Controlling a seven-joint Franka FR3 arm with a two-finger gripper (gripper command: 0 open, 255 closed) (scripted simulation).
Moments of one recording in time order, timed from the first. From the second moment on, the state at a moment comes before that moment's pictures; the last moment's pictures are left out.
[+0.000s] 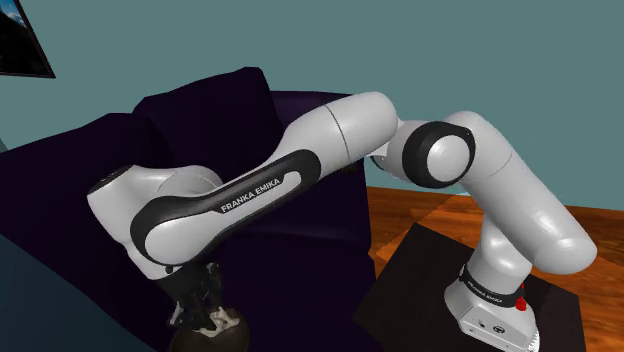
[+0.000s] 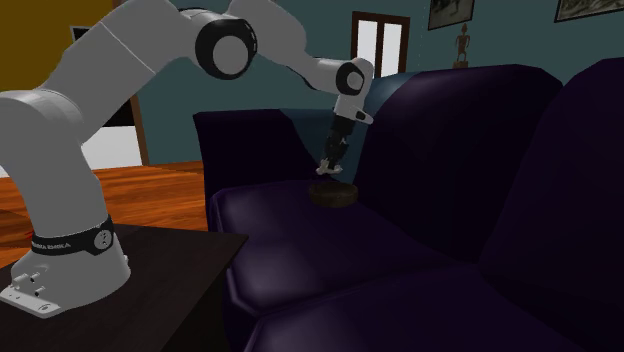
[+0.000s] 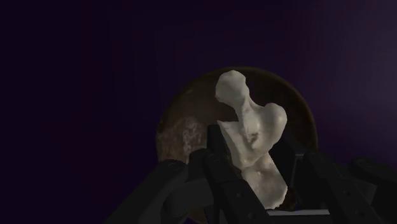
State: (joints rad) arm 0.54 0.87 0.44 -1.12 -0.20 1.63 0.47
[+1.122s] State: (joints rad) arm 0.58 1.02 0.41 -1.02 -0.22 1.68 0.47
